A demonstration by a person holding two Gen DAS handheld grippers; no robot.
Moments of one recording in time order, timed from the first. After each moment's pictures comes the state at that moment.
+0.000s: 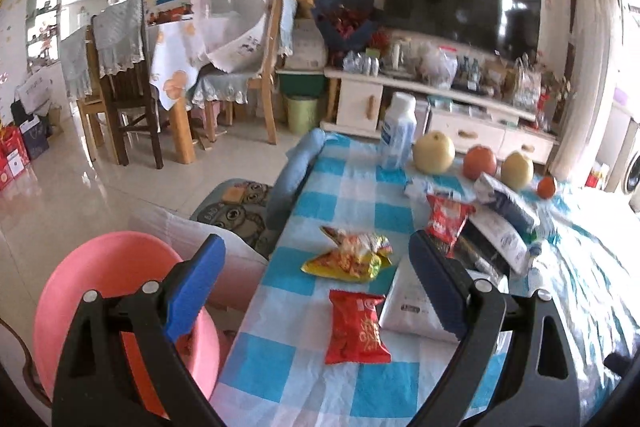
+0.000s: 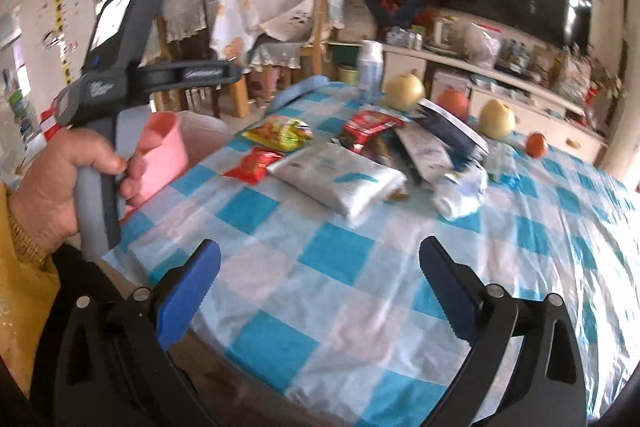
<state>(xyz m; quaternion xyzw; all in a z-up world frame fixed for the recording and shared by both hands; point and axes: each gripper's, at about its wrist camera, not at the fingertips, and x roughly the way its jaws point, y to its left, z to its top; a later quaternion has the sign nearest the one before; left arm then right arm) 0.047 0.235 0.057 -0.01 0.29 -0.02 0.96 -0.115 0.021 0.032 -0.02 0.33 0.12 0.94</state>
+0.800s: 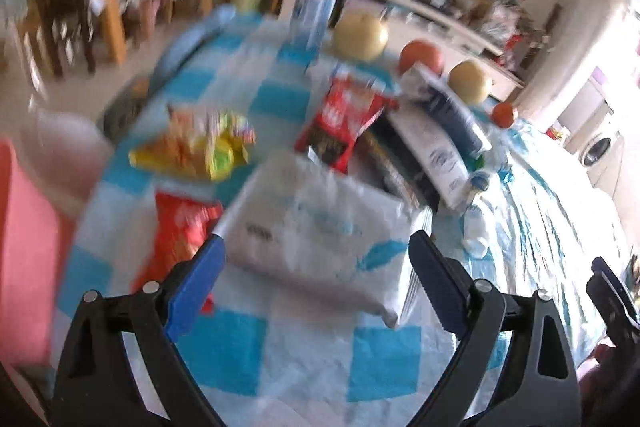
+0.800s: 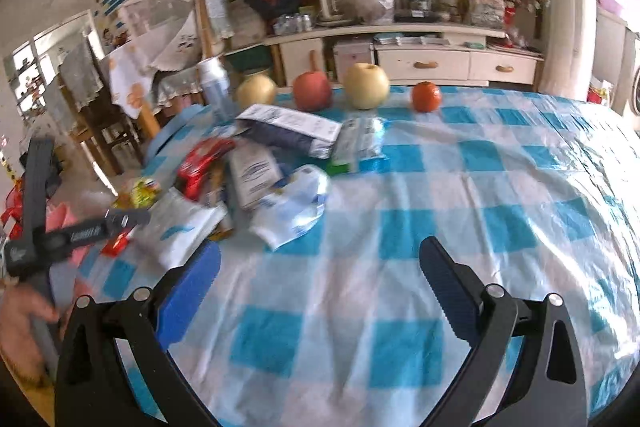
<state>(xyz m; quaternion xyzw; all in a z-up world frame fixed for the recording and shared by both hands) 0.084 0.143 -0.011 -0.08 0.47 -0.11 0.87 -0.054 -0.147 0.034 0.10 0.35 -0.02 0.93</state>
